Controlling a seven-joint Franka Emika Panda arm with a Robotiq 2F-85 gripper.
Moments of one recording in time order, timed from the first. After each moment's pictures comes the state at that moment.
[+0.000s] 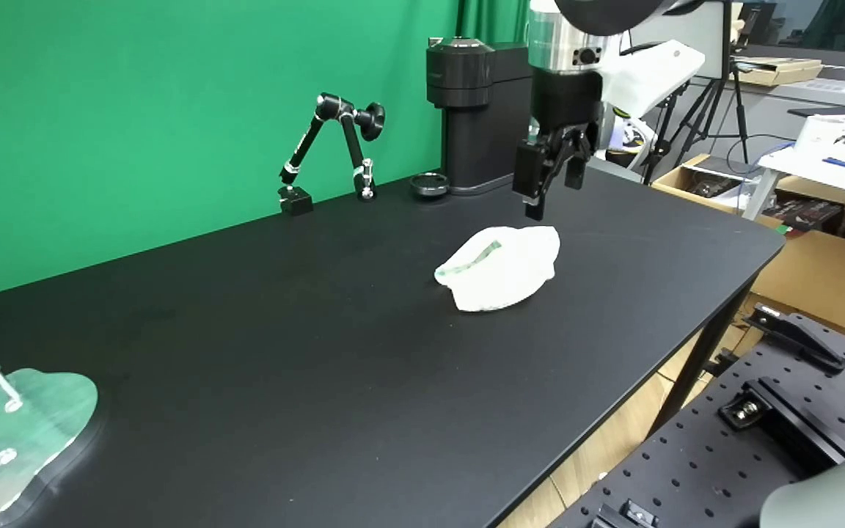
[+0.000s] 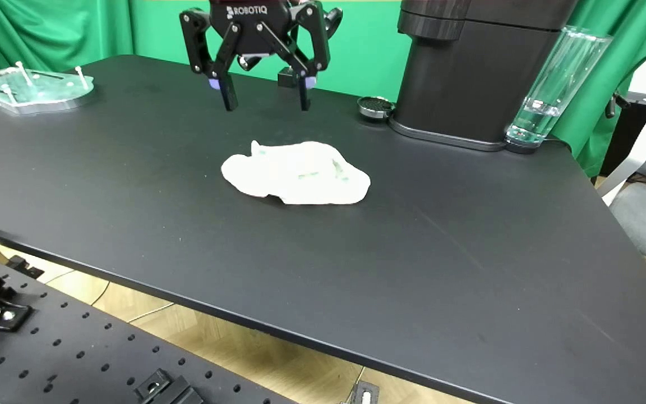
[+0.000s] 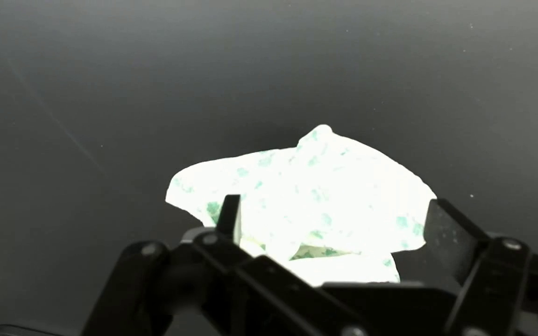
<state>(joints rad) -0.11 -0.21 -0.03 -2.76 -0.27 2.61 -0.14</state>
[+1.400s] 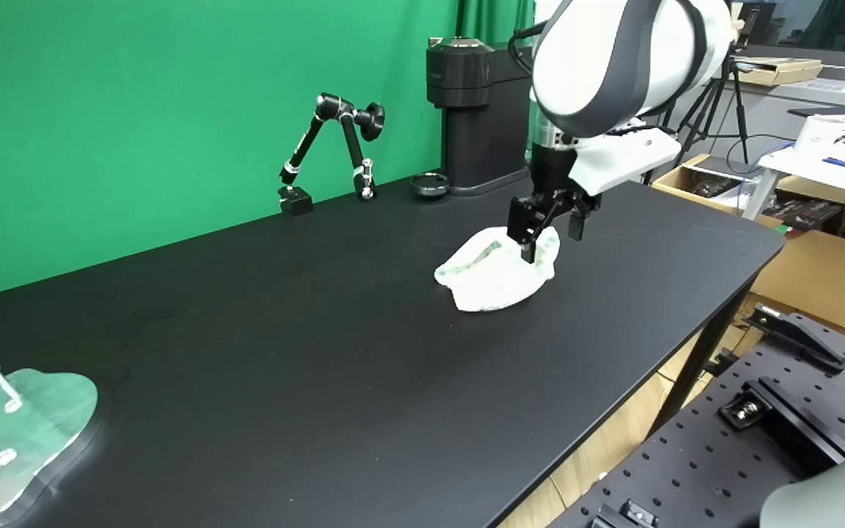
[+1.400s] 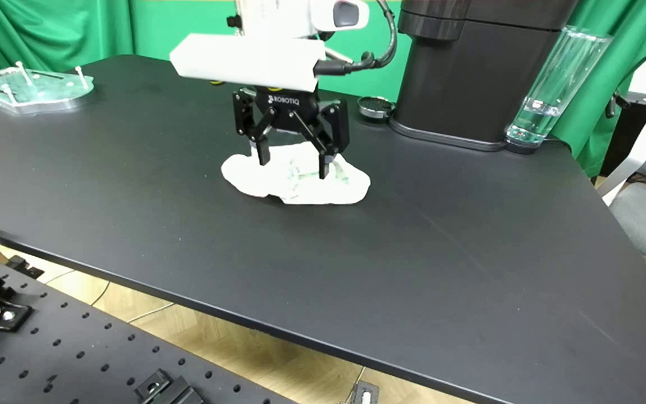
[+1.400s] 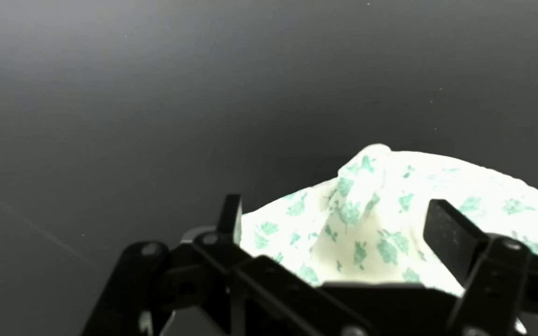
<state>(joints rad) -0.12 0.12 -0.10 -2.68 -0.27 2.82 0.05</state>
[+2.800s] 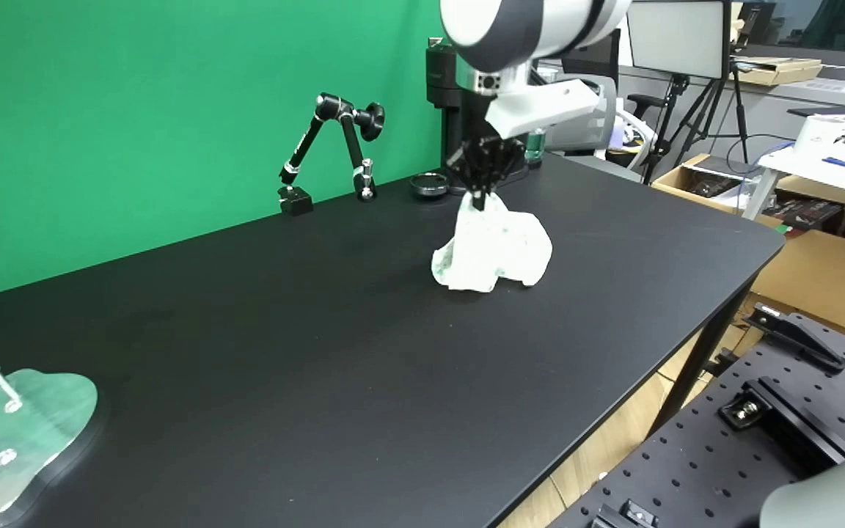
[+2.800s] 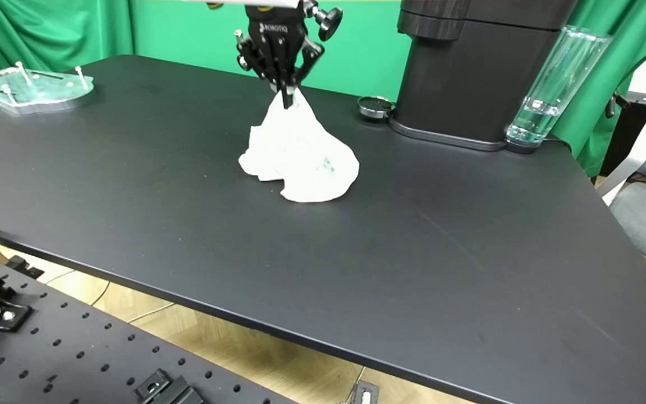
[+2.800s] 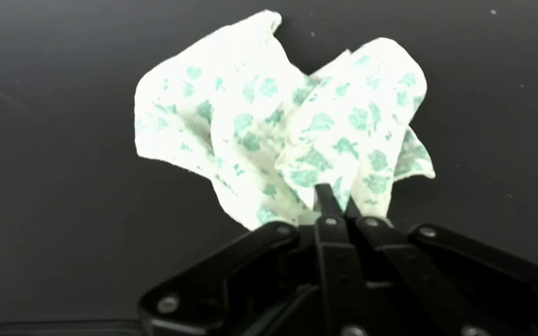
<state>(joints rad) 0.02 0.12 -0.07 -2.48 -0.14 2.71 0.07</state>
